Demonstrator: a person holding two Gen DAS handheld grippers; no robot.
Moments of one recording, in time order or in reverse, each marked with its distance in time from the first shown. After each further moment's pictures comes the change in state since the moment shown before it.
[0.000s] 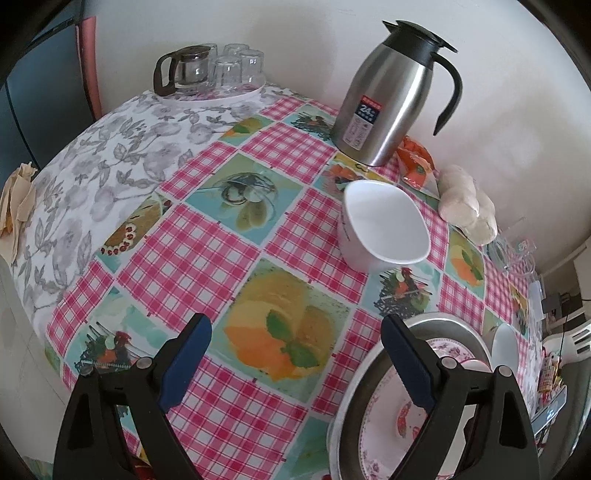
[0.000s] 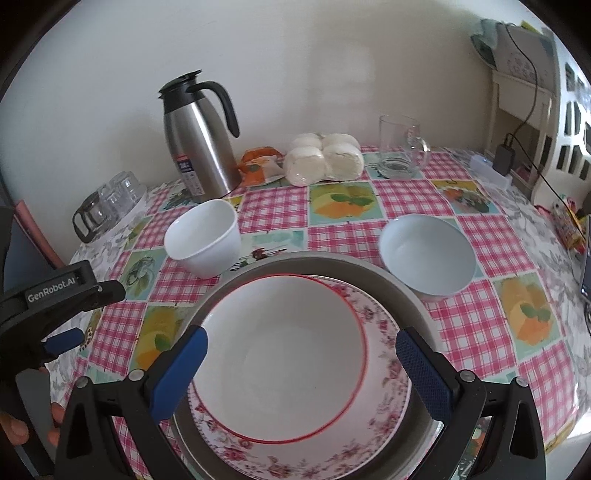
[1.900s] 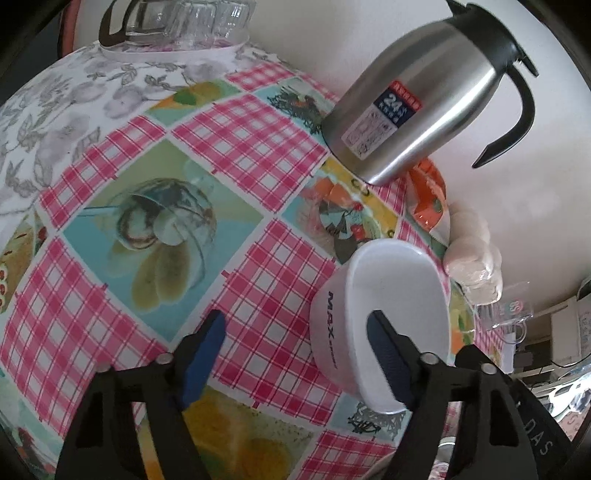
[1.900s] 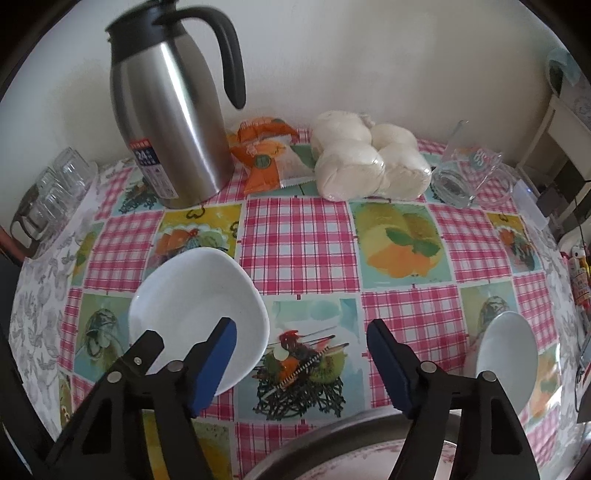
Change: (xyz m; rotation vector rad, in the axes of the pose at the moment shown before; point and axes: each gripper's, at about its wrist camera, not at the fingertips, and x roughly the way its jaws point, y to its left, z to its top) left arm 0.129 -0.008 0.078 -0.124 0.089 -0.194; right arm 0.149 0.084 0.125 -0.040 0.230 -0.157
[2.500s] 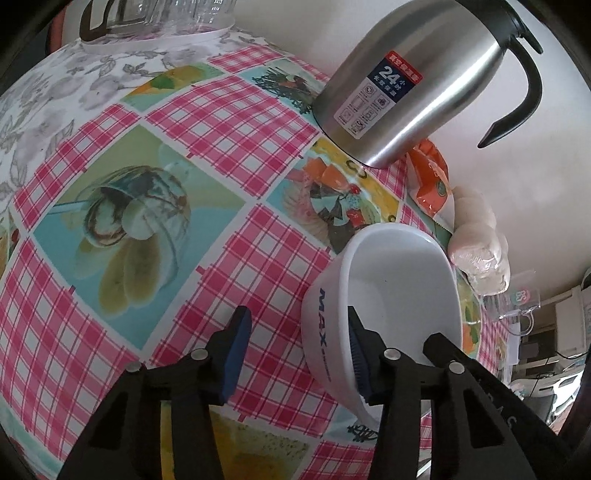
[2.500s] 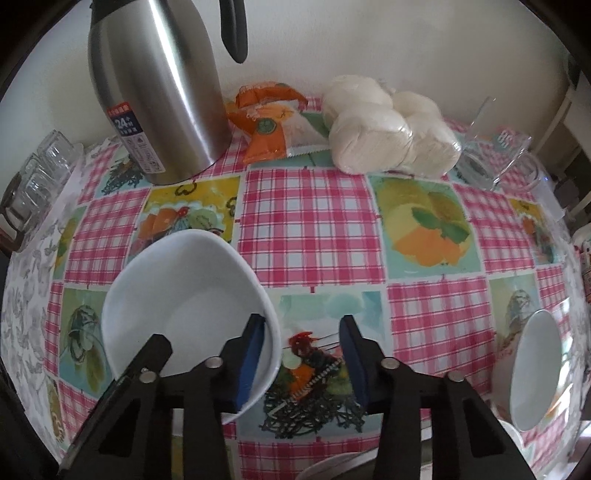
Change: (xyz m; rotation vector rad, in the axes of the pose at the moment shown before) left arm 0.027 -0.012 0.001 0.028 0.038 -0.004; right arm 0.044 0.011 0.001 0.002 0.087 0.004
